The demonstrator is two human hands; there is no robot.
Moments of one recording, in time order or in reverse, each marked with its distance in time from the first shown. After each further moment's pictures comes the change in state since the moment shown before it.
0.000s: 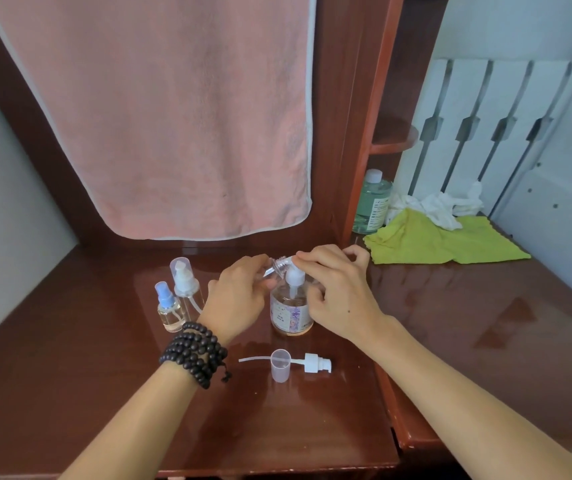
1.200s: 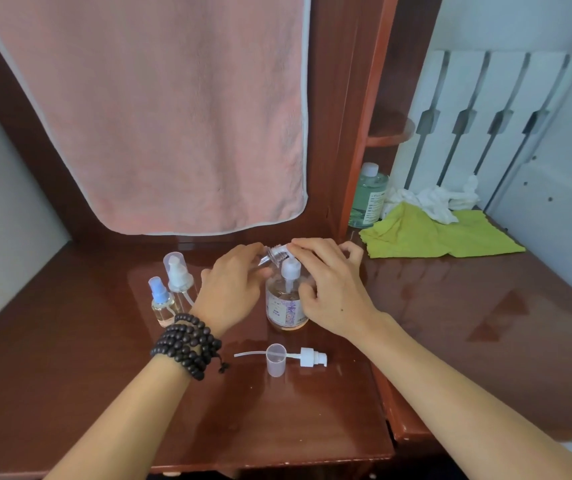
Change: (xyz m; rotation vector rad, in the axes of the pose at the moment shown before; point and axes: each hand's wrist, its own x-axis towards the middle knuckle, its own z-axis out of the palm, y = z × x) left_hand 0.001 0.007 -0.004 0.023 0.017 0.013; right_hand -0.002 -0.002 0.001 -0.001 0.015 -0.009
